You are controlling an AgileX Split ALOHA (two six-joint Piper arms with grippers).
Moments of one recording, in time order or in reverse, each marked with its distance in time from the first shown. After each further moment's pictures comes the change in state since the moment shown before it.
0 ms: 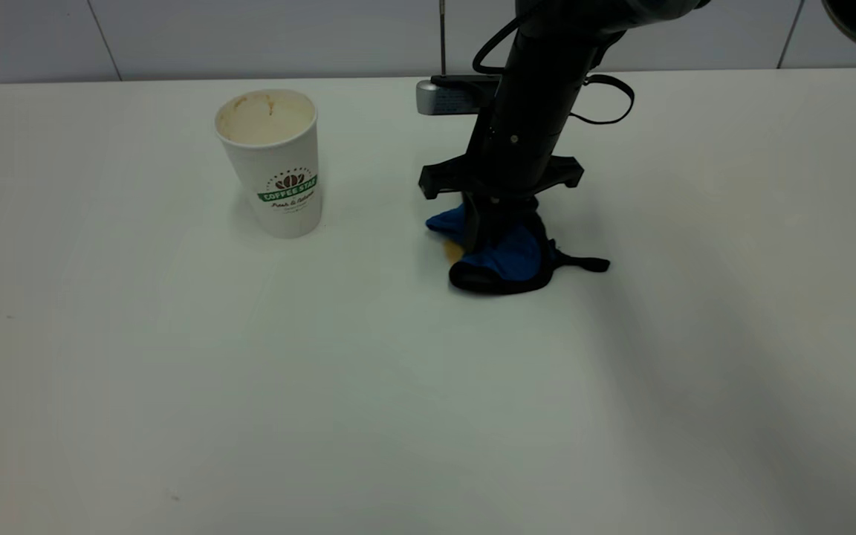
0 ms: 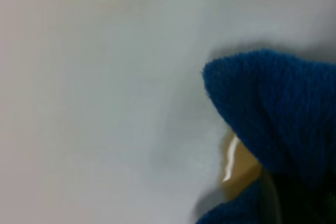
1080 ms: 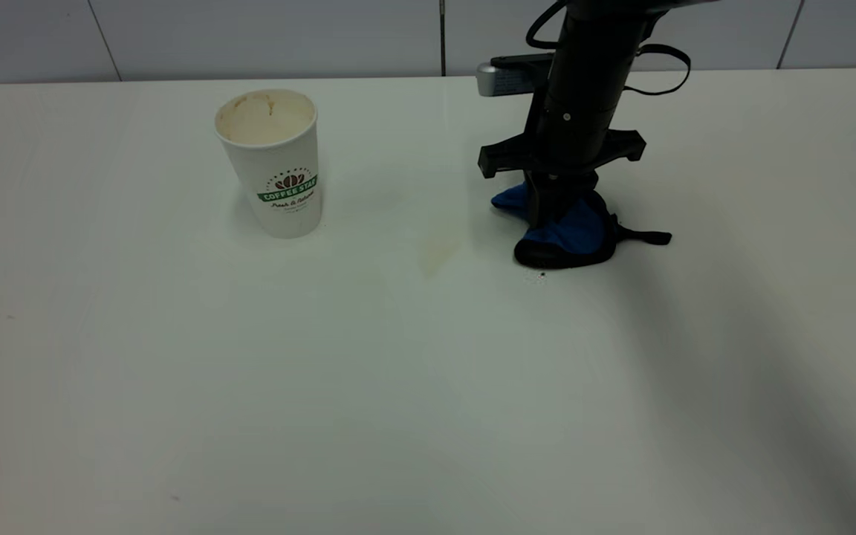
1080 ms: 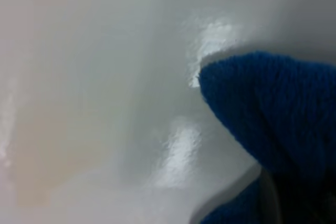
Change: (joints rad) left arm 0.000 0.000 0.000 0.000 0.000 0.000; right arm -0.068 0.002 -0.028 -0.159 0.031 0.122
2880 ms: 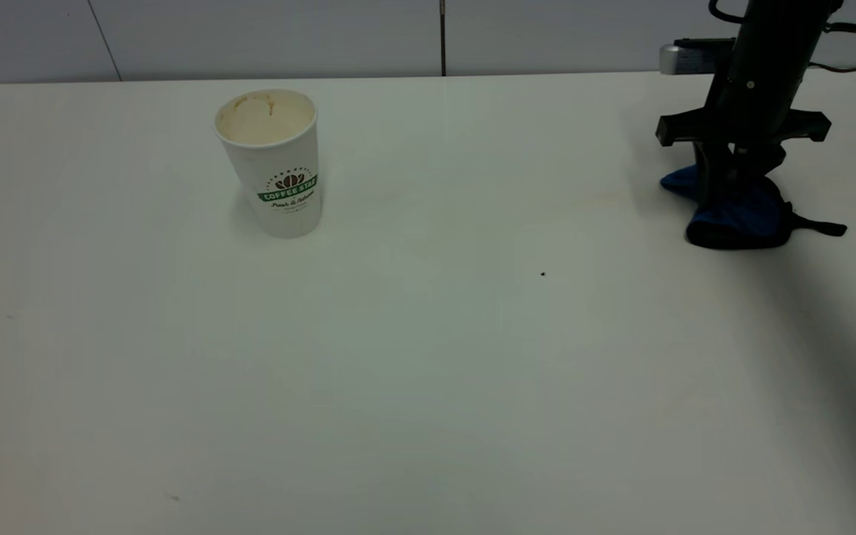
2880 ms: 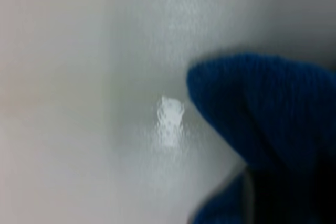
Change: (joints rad) left arm 0.000 0.000 0.000 0.000 0.000 0.000; right arm -0.301 0.000 -0.042 -0.089 0.145 -0.036
